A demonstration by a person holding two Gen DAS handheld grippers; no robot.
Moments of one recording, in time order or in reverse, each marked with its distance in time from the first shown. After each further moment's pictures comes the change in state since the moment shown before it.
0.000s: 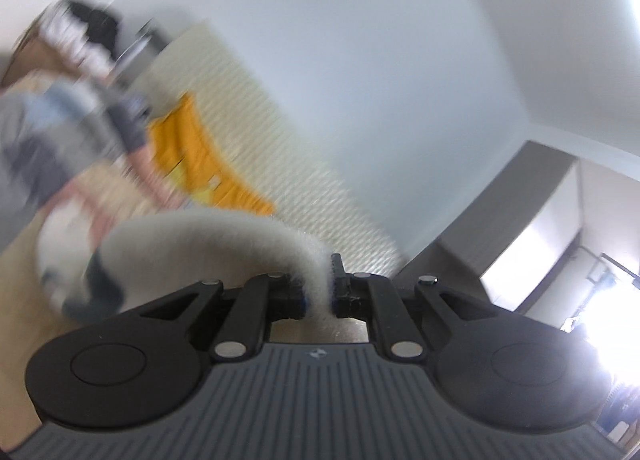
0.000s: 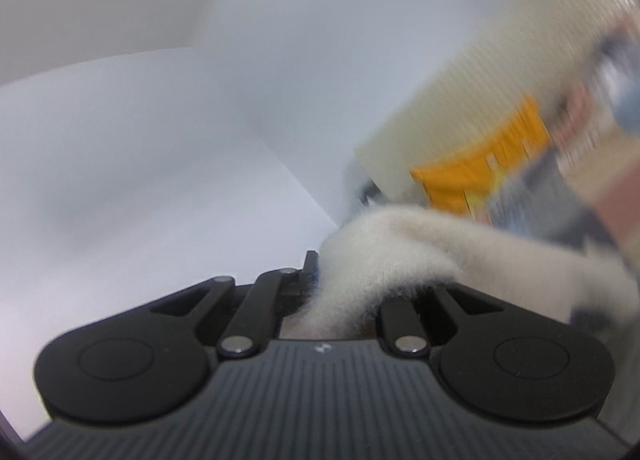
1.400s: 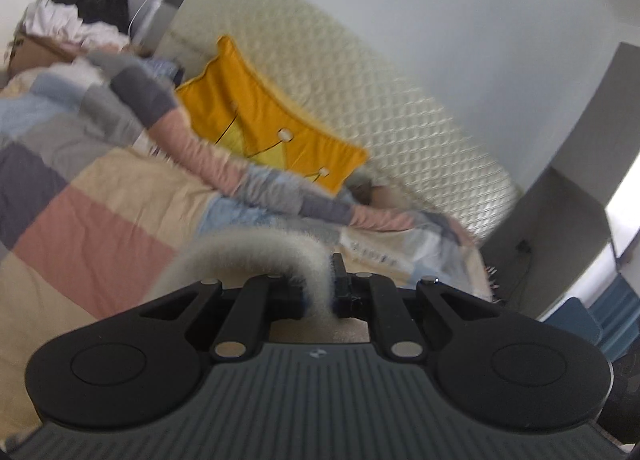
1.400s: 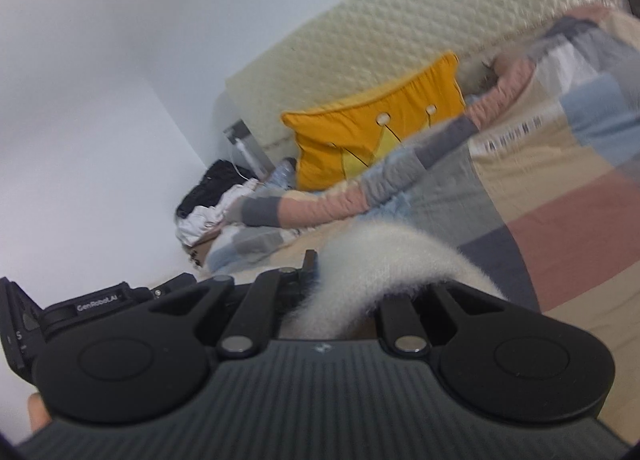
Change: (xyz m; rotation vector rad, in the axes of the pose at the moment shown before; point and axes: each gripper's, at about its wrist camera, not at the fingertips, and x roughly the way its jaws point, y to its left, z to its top) left arm 0.370 0.180 -0.031 0.150 0.242 0.308; right arm 0.204 -0.186 0.041 -0.046 0.275 -0.360
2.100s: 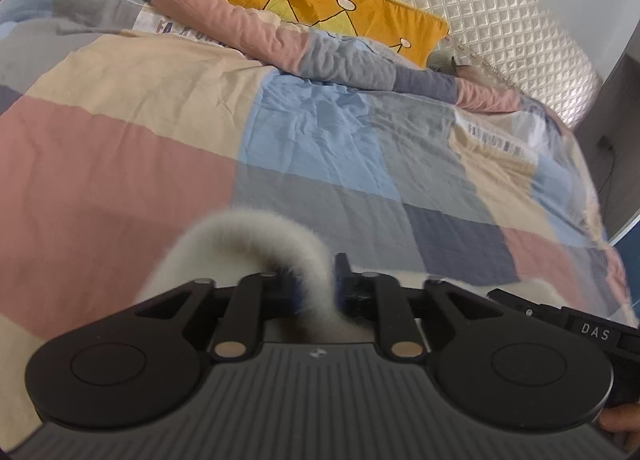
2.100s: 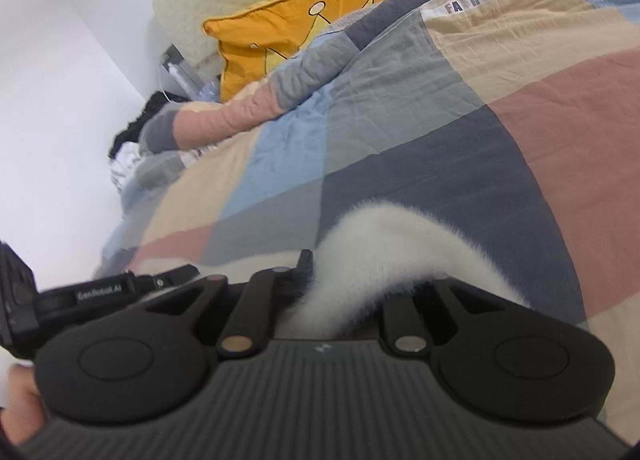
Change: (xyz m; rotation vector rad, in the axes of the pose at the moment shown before) left arm 0.226 0.106 -0.062 0.124 0.265 0.142; right arm 0.175 -0.133 -0.067 0.044 0.196 -0.045
